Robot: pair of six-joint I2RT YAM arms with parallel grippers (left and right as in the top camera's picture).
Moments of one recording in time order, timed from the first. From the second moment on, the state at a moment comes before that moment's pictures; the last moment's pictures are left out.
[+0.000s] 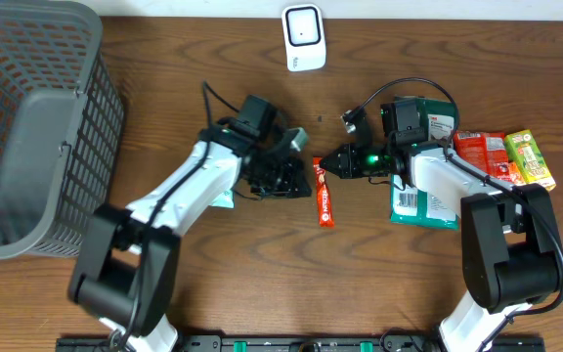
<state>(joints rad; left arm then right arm) -0.46 1.82 1.20 -0.67 0.76 -0.30 0.22 1.88 1.02 -0.20 -0.80 0.25</state>
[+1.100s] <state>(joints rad) -0.50 2.07 1.20 -0.50 0.84 -0.31 0.24 1.93 1.02 -0.22 -0.82 0.24</state>
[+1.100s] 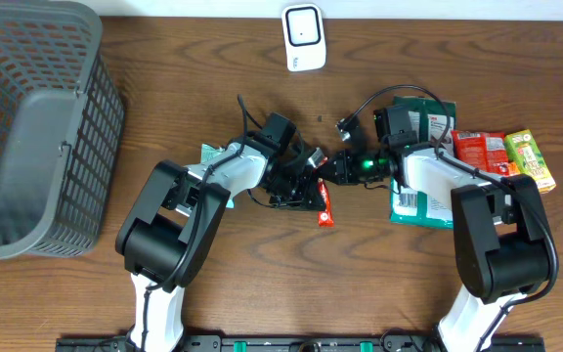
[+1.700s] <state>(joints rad) -0.51 2.07 1.20 -0.45 0.78 -0.38 0.24 1.94 1.02 -0.23 -0.79 0.23</state>
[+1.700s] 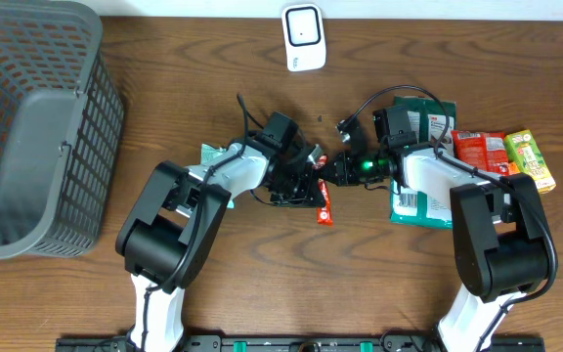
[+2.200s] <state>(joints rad) -0.52 2.04 1.16 -0.42 0.70 -0.50 0.24 2.01 1.02 -0.17 -0.78 0.22</state>
